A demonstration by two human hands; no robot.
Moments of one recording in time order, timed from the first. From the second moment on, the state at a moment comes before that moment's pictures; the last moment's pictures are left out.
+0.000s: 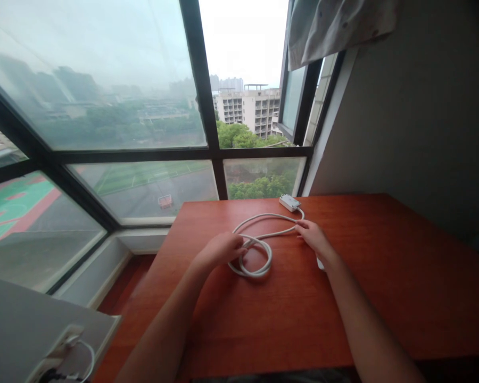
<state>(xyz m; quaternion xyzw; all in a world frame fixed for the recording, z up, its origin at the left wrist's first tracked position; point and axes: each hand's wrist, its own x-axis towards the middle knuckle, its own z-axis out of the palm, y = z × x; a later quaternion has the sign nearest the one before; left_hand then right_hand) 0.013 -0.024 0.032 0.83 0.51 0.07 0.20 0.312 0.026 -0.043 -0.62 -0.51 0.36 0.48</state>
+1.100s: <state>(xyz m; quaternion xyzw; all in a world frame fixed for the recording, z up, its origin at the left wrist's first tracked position) 0.002 -0.017 0.029 0.86 0.45 0.09 0.21 0.302 0.008 -0.010 -0.60 -0.57 0.27 0.49</state>
